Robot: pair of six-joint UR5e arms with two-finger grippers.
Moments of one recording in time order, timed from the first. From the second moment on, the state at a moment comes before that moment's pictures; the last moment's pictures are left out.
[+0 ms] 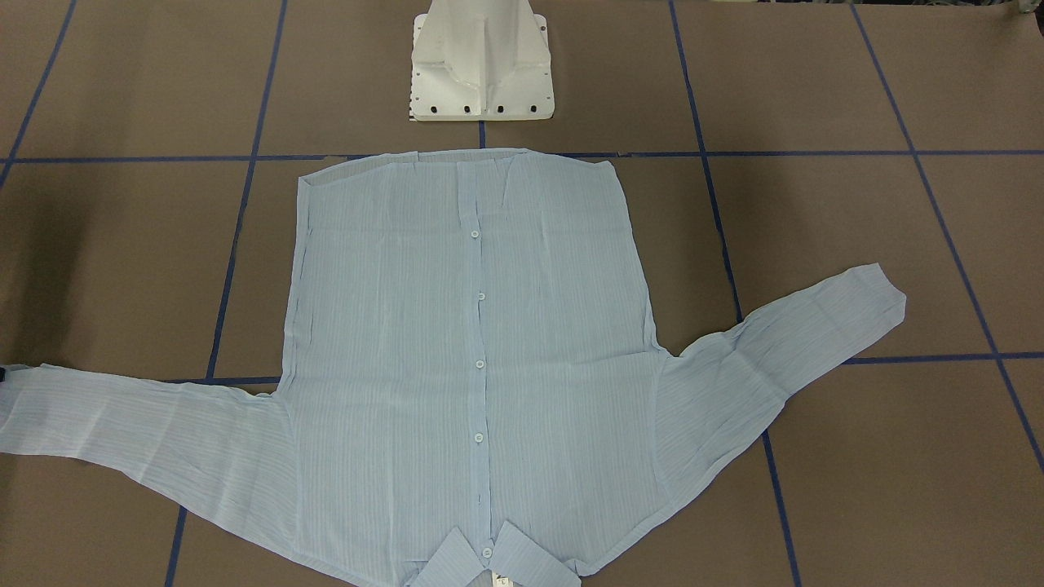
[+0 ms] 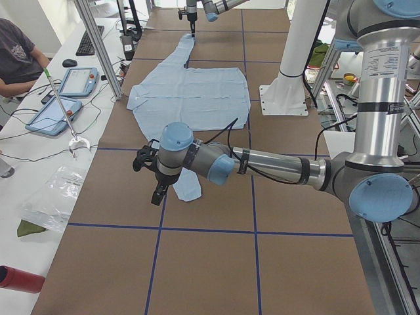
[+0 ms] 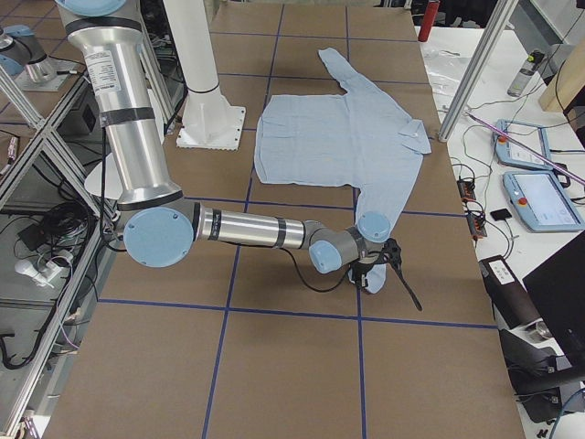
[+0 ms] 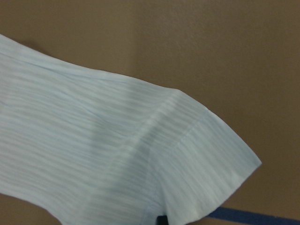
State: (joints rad) left arm -1.51 -1.56 -1.71 -1.89 -2.29 -0.09; right arm 1.21 -1.35 1.22 -1.03 2.30 0.37
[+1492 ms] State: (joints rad) left arm -1.51 -1.56 -1.69 -1.89 -2.29 -0.09; right arm 0.91 -0.63 1.22 -1.22 2.20 0.78
